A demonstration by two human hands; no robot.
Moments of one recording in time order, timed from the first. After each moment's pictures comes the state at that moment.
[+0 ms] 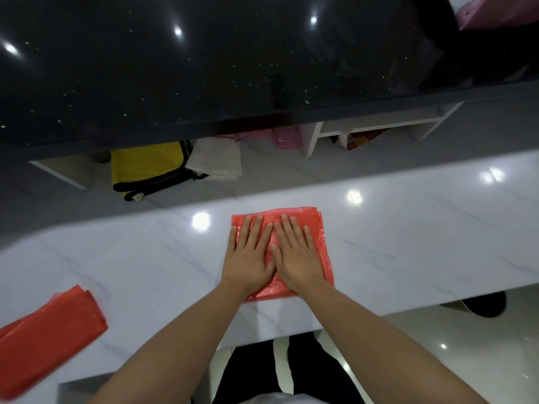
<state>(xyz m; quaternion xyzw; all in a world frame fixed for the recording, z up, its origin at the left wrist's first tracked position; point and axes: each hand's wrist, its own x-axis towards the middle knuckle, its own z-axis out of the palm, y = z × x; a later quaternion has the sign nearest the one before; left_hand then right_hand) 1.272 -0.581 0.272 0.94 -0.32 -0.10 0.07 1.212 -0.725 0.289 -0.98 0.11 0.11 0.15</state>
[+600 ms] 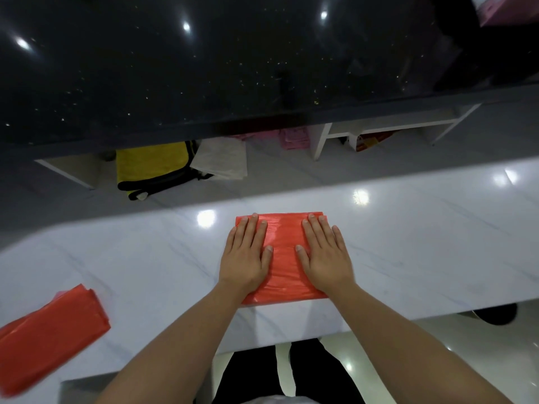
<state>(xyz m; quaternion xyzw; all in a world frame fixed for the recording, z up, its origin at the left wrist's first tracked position) 1.282 -0.572 0.274 0.95 -0.28 -0.10 0.10 1.195 -0.779 0.271 -0.98 0.12 0.06 0.11</state>
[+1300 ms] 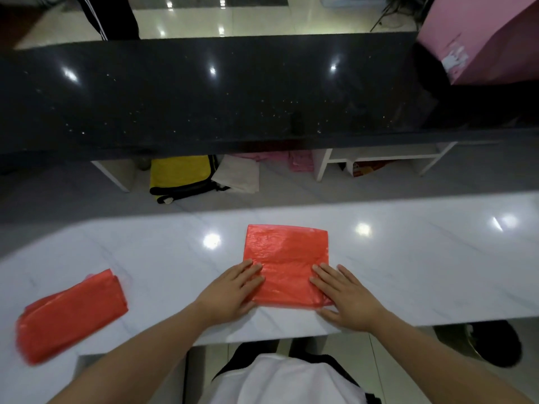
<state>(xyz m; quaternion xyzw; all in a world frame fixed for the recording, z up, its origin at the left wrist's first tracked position) 1.246 -0.487 0.301 0.86 -0.51 -0.10 0.02 1.112 -0.828 0.301 -0.98 -0.14 0.15 0.07</state>
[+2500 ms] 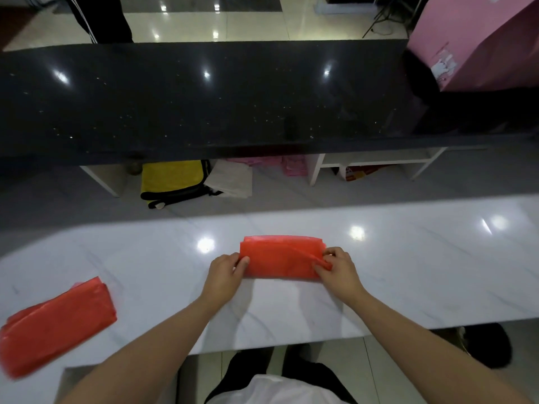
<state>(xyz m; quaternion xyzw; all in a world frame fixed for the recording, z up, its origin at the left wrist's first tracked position) 1.272 -0.531 0.310 0.92 -0.15 -0.11 0.34 1.175 -0.821 0.314 -0.91 0.23 0.08 0.34</state>
